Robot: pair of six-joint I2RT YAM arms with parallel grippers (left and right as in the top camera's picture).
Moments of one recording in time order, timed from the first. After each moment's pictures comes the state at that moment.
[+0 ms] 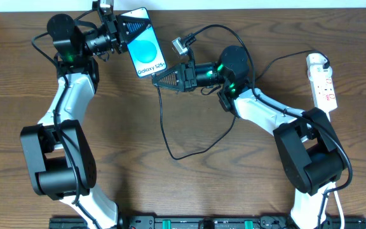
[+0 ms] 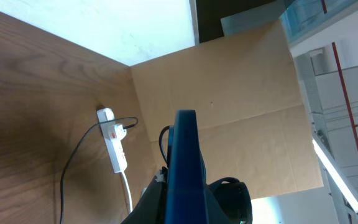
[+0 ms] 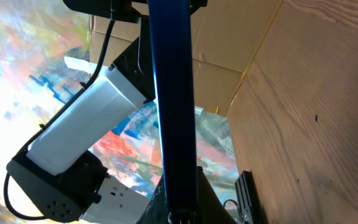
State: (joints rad) left arm 0.12 1.88 1.31 0.73 1.33 -1.40; right arm 0.52 2.01 1.24 0.99 -1.21 1.46
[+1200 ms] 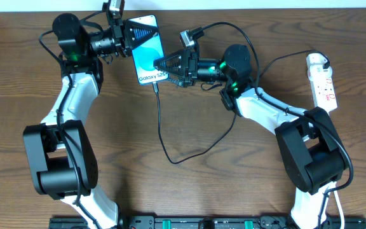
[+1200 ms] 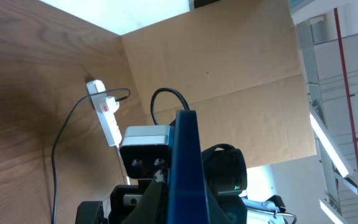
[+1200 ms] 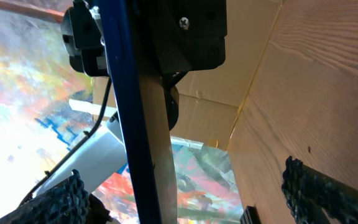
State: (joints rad) left arm 0.10 1.88 1.31 0.73 1.44 -1.39; right arm 0.50 2.01 1.24 0.99 -1.07 1.50
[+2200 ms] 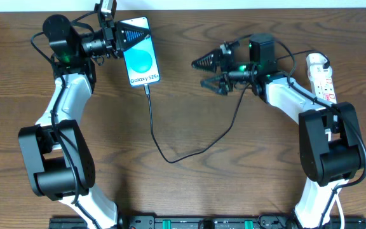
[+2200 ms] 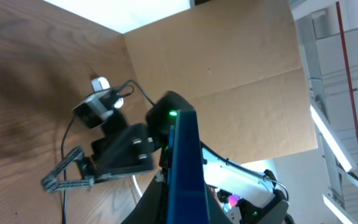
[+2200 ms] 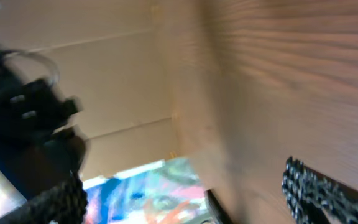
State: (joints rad) left arm 0.15 1.88 1.31 0.73 1.50 -1.38; right arm 0.27 2.01 1.24 0.11 -1.08 1.09
